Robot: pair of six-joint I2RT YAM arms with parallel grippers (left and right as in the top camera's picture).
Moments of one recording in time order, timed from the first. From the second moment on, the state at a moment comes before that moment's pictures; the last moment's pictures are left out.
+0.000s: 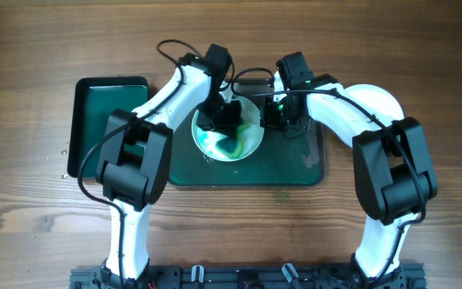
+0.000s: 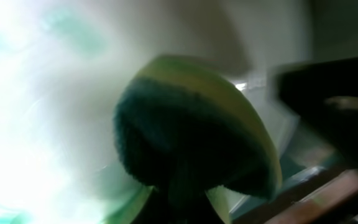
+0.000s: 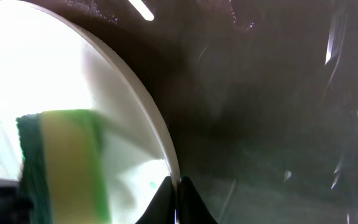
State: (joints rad) left arm -0.42 2.20 1.66 -1.03 0.42 -0.21; right arm 0.35 2.03 1.33 -0.62 -0.37 0.42
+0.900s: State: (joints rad) left arm -0.45 2.20 1.67 -0.99 -0.26 -0.48; right arm 0.35 2.03 1.33 -0.60 -0.38 0.42
